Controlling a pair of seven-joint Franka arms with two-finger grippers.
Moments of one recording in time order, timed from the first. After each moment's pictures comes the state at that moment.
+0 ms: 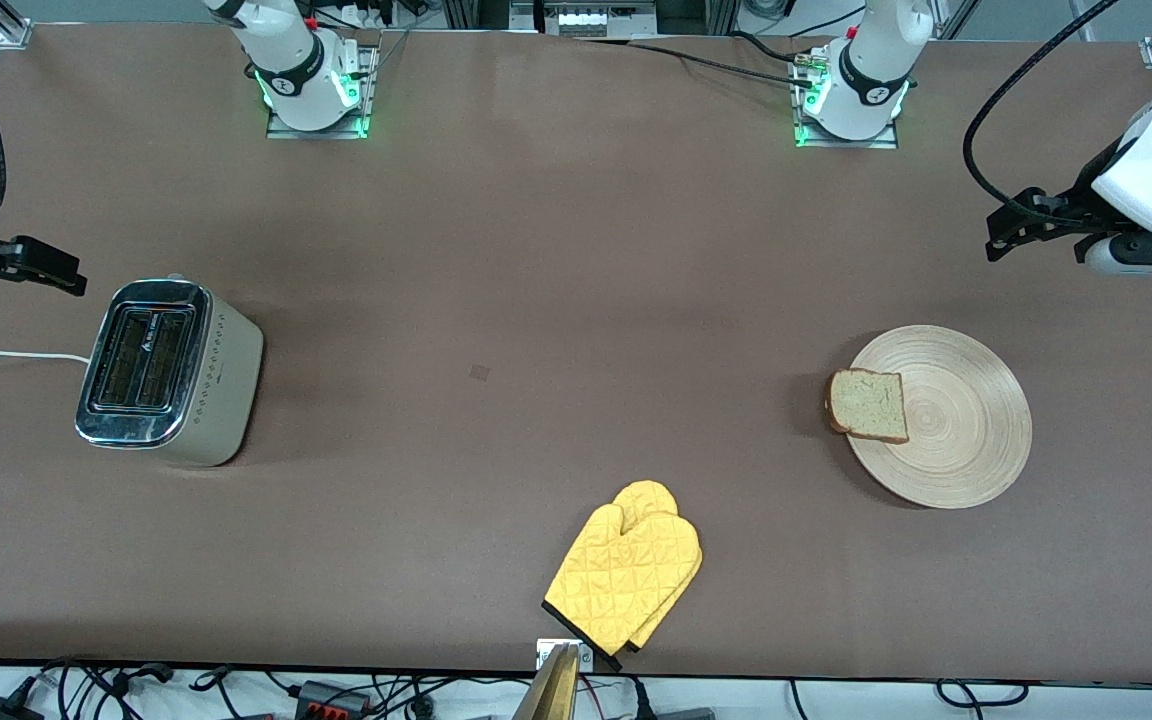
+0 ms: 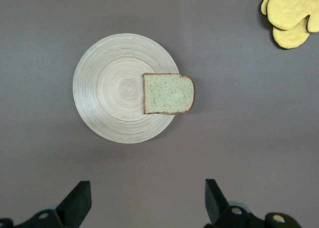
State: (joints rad) left arm -0.01 -0.03 -0.05 -1.67 0.00 1.63 -0.05; right arm -0.09 0.17 0.05 -1.44 -0.06 1.54 -0.03
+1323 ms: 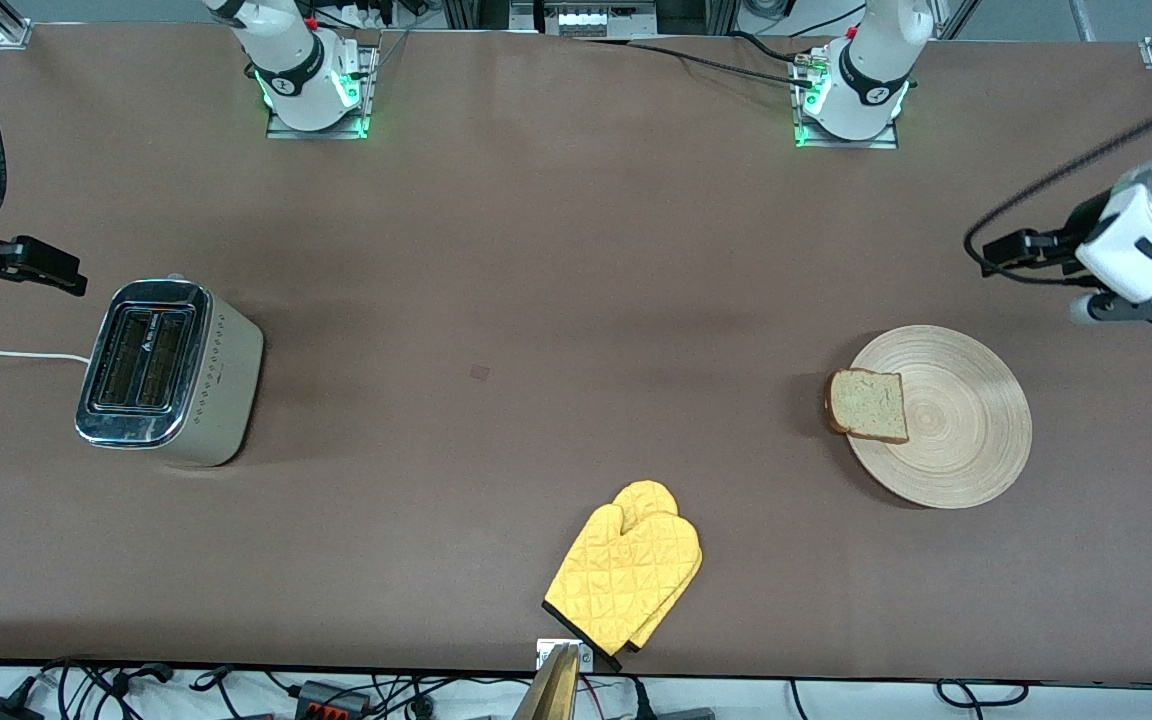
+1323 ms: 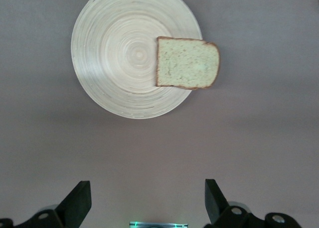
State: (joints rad) left arm 0.06 0.10 -0.03 -1.66 0.00 1.55 -0.04; right arm -0.09 0.17 0.05 -1.44 -0.05 1.54 -0.03
